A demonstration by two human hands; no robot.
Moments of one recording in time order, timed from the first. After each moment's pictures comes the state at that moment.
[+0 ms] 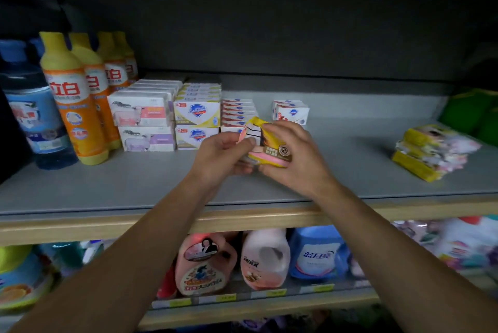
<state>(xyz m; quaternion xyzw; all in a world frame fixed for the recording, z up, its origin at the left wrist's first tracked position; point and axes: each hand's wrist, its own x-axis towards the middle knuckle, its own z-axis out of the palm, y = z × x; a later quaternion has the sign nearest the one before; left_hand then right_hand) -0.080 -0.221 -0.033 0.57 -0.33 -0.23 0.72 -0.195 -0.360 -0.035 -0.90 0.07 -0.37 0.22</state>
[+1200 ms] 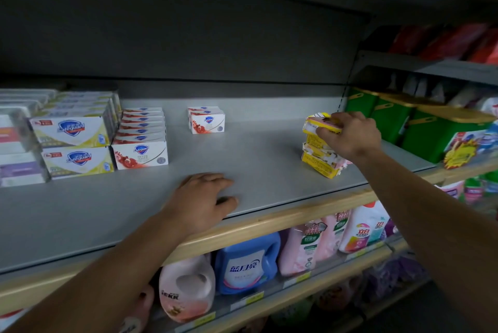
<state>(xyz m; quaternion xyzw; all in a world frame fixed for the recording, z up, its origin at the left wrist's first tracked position) -0.134 -0.325 -0.072 0.77 -0.60 0.02 0.19 -0.357 -0.563 0.024 -0.81 0.51 -0.28 -0.02</state>
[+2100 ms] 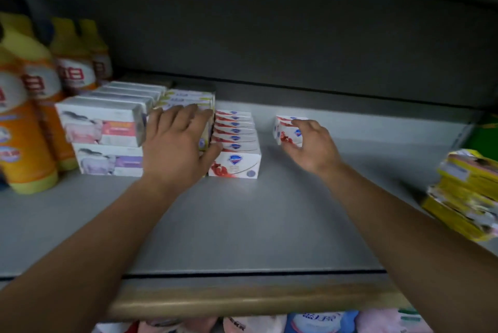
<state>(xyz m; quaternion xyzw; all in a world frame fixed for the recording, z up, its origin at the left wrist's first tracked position) 0.026 -0.247 -0.024 0.85 -0.39 0.31 0.19 -0.089 -0.508 -0.025 -0.92 0.28 -0.26 0.07</state>
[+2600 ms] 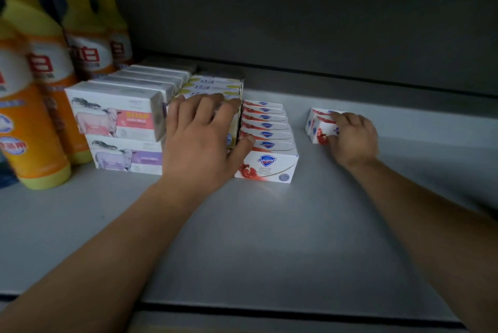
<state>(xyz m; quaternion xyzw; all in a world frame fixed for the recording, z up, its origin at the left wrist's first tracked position) 0.036 -0.255 -0.032 0.84 -0.37 0.34 0.21 -0.039 -0.578 -0.061 -0.91 0.31 -0.27 -0.06</state>
